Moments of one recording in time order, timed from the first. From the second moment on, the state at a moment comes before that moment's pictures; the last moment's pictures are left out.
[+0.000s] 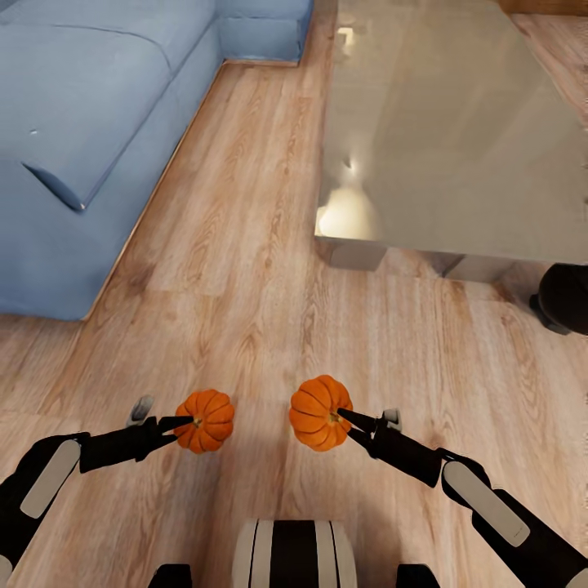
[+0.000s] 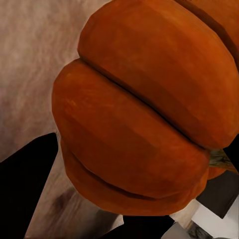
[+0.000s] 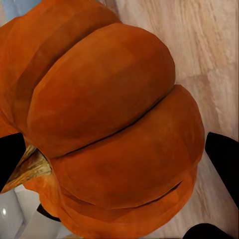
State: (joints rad) left arm -0.49 0.39 0.04 -1.00 0.78 0.99 -0.63; right arm -0.45 -0.40 0.54 -1.16 -1.48 0.53 0.60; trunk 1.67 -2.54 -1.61
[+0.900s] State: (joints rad) left arm -0.49 0.39 0.04 -1.01 0.77 0.99 -0.63; right arm -0.45 -0.40 0.54 -1.16 -1.48 0.53 0.61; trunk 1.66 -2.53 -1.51
